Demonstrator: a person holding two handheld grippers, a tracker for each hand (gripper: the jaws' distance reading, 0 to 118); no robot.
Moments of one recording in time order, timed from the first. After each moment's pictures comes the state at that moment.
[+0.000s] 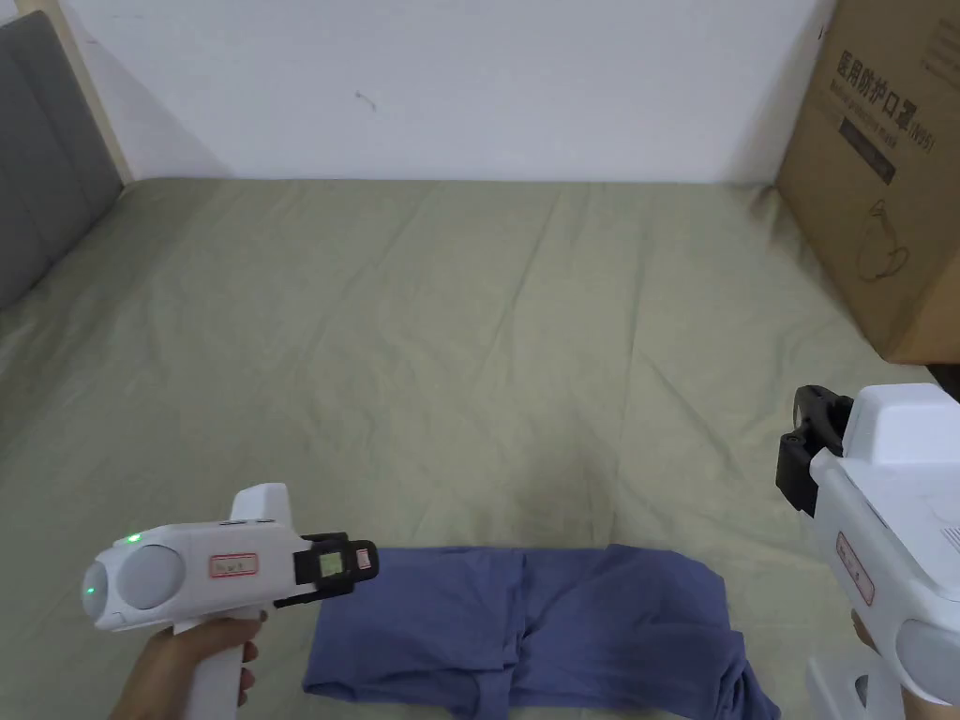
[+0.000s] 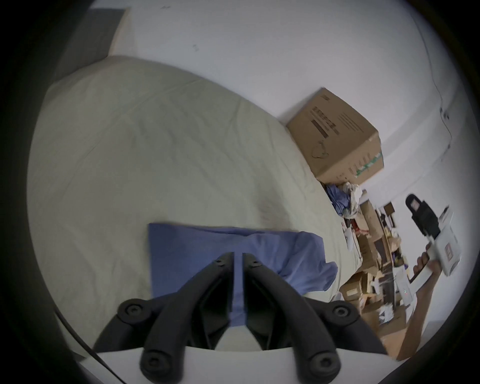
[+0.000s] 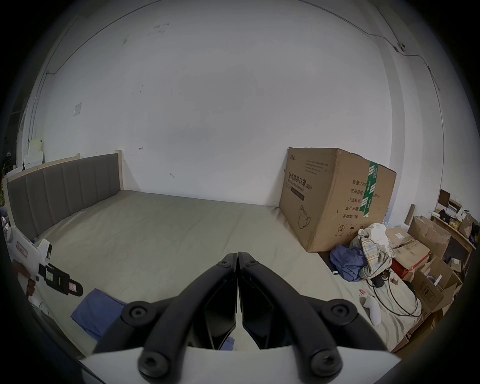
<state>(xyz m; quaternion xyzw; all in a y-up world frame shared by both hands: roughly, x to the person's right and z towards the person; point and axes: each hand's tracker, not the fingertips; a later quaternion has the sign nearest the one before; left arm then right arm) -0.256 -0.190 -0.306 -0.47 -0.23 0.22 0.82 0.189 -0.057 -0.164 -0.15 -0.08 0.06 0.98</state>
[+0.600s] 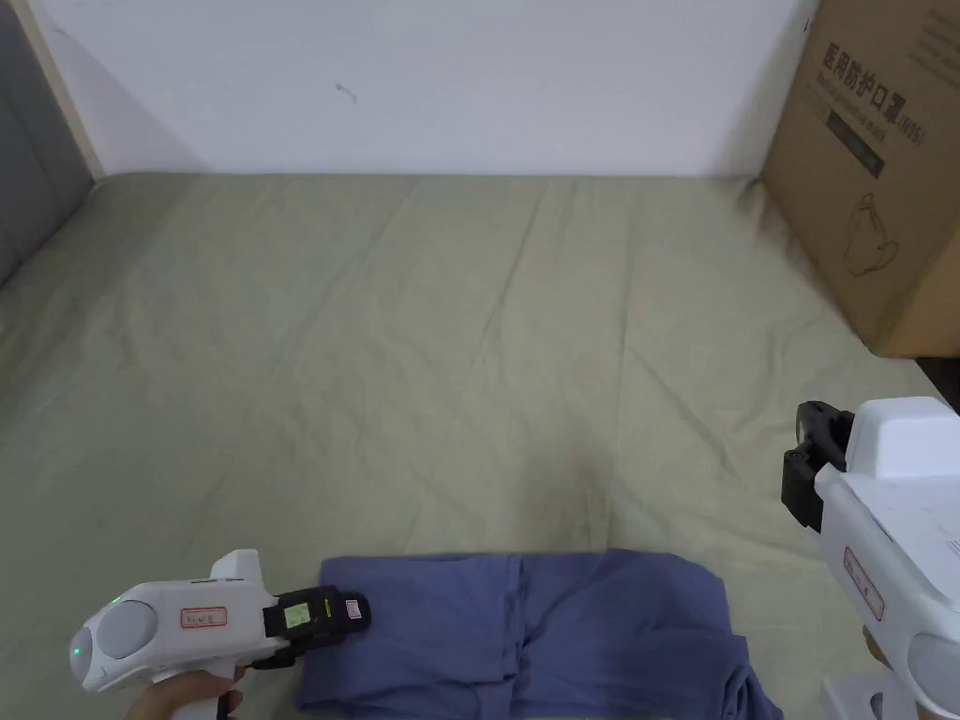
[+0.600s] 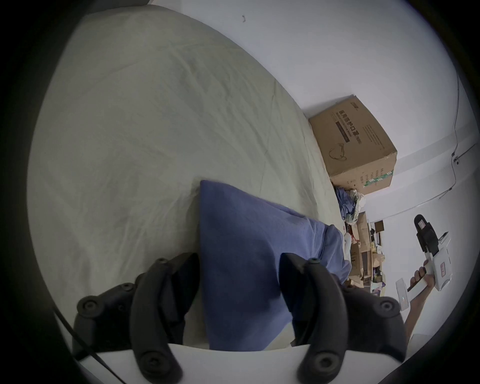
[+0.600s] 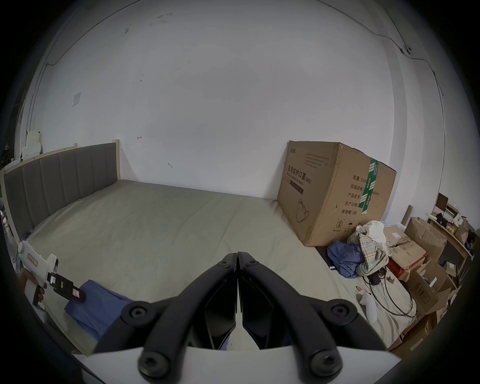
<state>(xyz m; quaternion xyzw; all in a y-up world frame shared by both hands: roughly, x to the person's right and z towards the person) -0.282 -0.281 -0.327 -0.52 -0.22 0.28 0.78 0.188 -0.065 -0.170 -0.17 -0.09 0.07 0.98</state>
